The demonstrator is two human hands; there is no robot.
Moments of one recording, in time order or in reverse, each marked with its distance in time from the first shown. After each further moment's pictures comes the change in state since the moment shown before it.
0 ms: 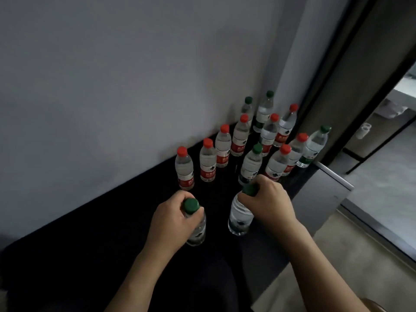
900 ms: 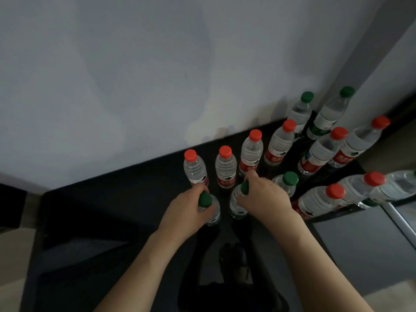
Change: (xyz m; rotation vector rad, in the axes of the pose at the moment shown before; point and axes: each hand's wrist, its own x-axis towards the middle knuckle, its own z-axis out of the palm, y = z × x) left_hand 0.104 -0.018 0.075 0.261 -0.110 -0.312; right_hand 0.161 0.004 0.039 -0.315 -0.567 -0.193
